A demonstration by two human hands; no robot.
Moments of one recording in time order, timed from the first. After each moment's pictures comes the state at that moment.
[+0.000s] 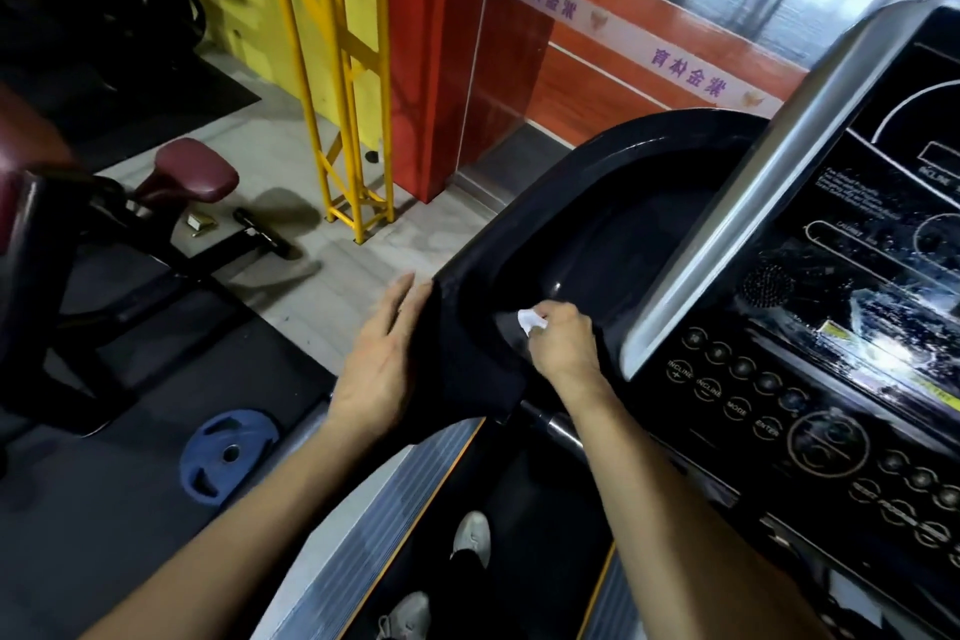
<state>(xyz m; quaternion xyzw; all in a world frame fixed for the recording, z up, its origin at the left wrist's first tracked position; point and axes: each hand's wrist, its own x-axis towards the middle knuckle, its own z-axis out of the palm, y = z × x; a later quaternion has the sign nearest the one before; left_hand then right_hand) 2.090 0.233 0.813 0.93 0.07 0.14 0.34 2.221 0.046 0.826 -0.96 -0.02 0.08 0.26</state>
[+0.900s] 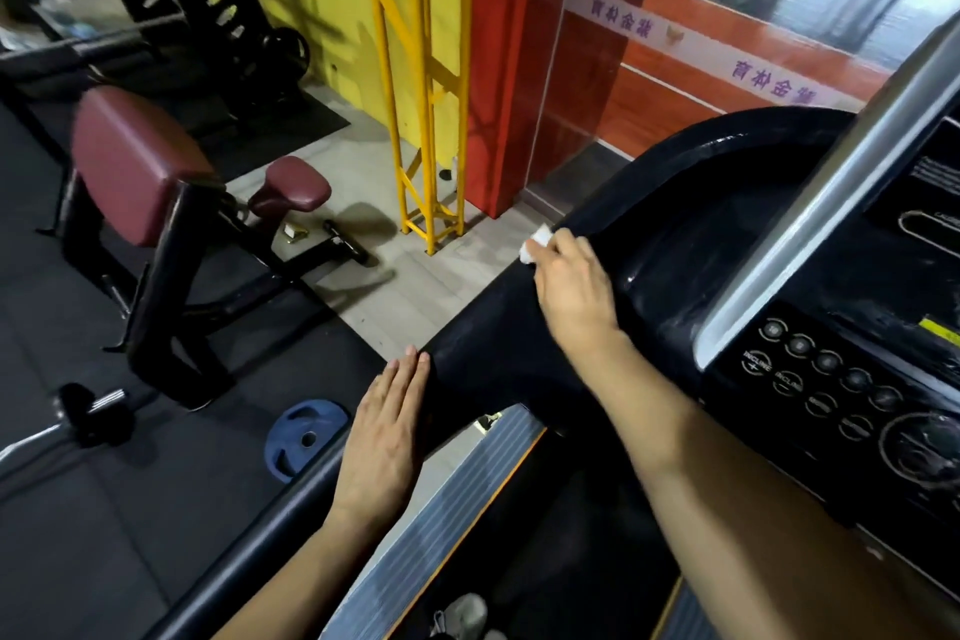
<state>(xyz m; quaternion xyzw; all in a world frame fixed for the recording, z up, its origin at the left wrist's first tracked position) 1.953 0.247 0.752 0.96 0.13 0.14 0.20 2.192 0.117 0.860 -0.93 -0.29 -0.18 0.10</state>
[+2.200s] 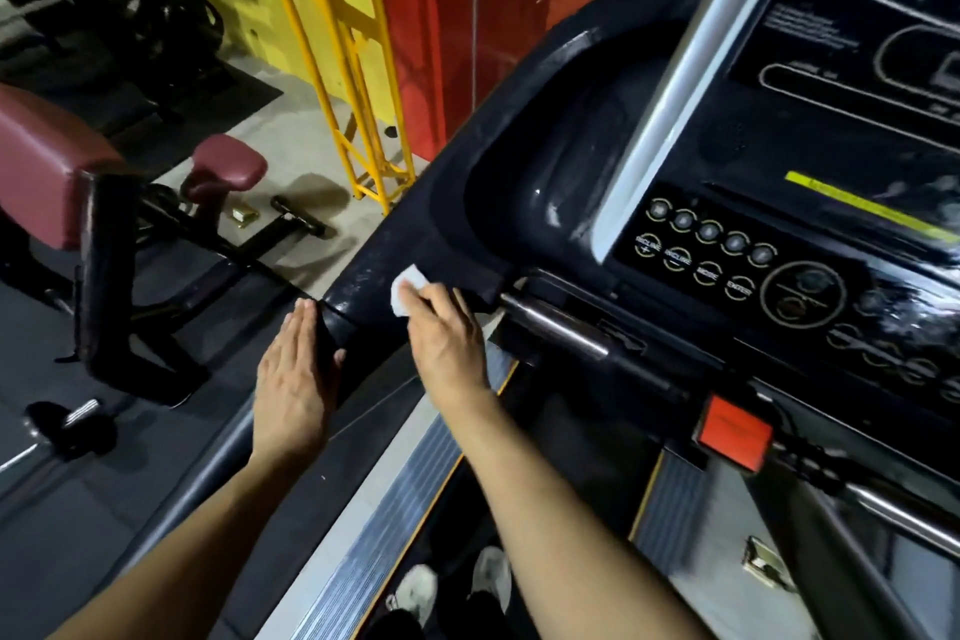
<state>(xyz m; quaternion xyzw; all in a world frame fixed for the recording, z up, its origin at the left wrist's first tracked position) 1.955 0.243 0.750 0.95 0.21 0.14 0.17 2.069 0.087 0.770 -0.89 -0.28 -0.17 0.32</state>
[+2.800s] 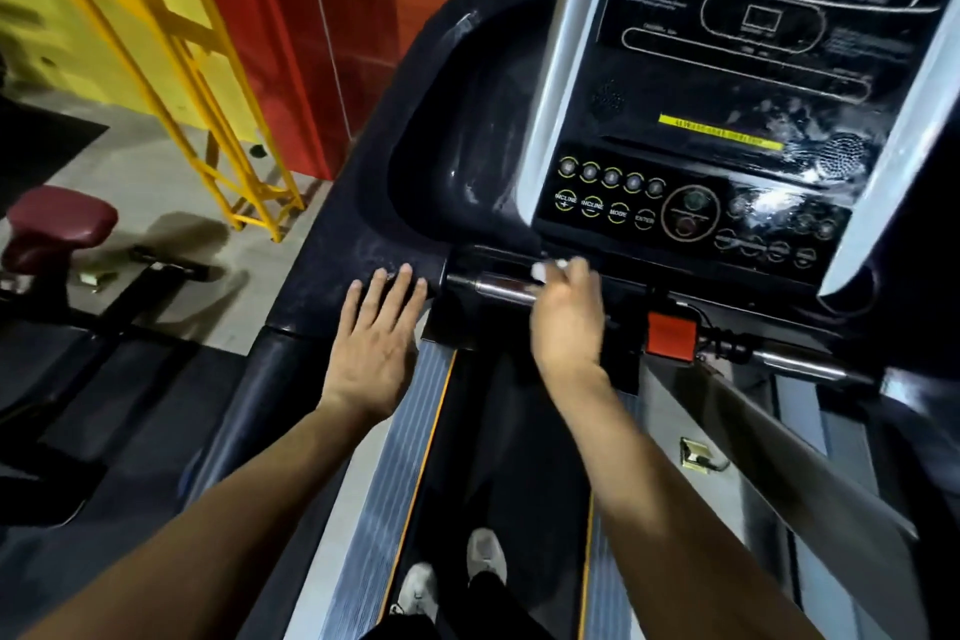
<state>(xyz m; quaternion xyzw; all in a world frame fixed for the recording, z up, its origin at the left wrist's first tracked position) 2.025 0.182 0.776 0.99 -0.14 0.06 0.02 2.072 -0.050 0.800 -0.98 0.04 -0.16 0.12</state>
